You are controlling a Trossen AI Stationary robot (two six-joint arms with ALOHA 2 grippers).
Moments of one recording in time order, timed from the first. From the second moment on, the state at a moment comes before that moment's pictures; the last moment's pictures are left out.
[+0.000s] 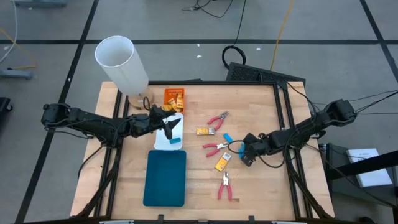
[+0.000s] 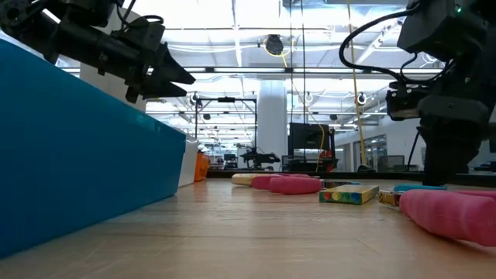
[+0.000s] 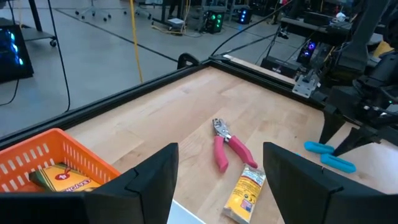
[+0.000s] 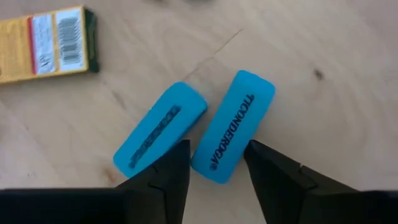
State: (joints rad) left arm 0.01 1.12 0.38 0.52 -0.45 -0.30; right arm 0.30 1.33 0.46 -0.50 0.26 0.99
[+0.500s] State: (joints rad) left arm 0.01 1.12 0.38 0.52 -0.45 -0.32; right arm 0.28 1.33 0.45 -0.50 0.35 0.95
